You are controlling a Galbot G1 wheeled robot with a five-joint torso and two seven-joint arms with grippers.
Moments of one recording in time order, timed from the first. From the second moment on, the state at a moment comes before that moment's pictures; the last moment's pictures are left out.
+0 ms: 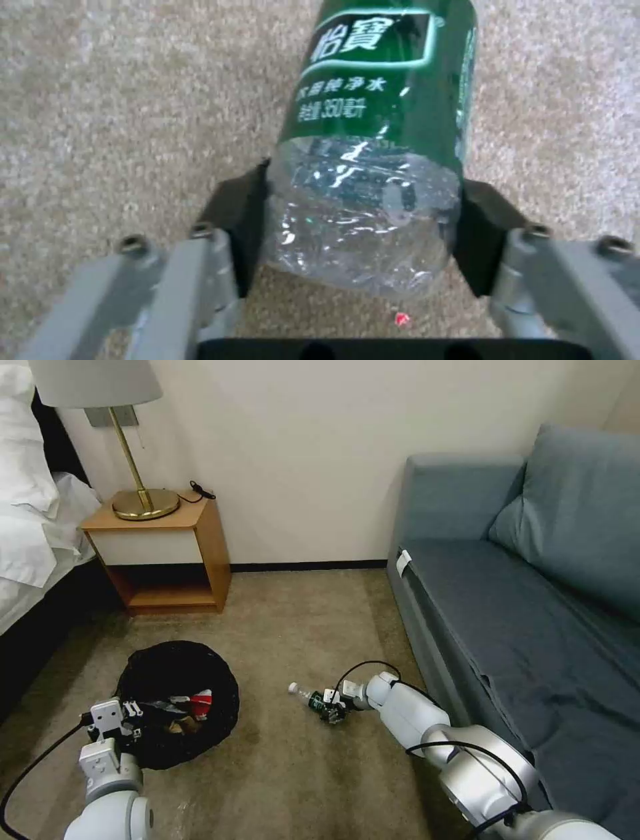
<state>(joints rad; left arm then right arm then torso) 1.52 -1.61 -0.87 -2.09 -0.01 0.25 -0.12 -0.34 1.55 -0.22 0.26 -0.39 0.19 -0.63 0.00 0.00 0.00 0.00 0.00</state>
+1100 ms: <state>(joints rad) 1.43 -1.61 -0.83 -1.99 -0.04 0.27 -0.12 -0.53 1.44 -0.14 0.90 0.18 0.39 -0.17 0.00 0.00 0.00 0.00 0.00</state>
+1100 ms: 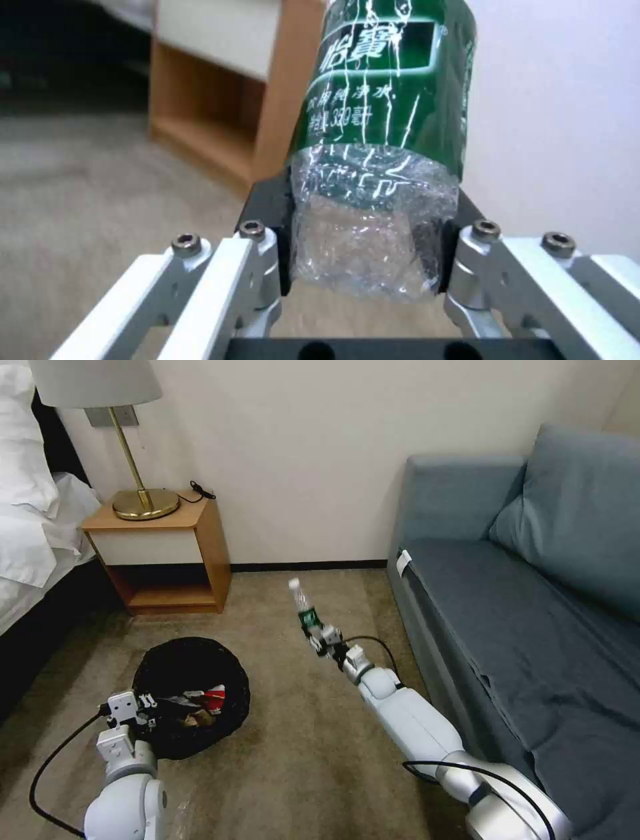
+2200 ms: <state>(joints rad) 1.43 -1.61 -0.84 -1.99 -0.04 0.26 -0.11 -0.65 1.47 -0.61 1.27 0.23 0.25 -0.04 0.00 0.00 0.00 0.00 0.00</state>
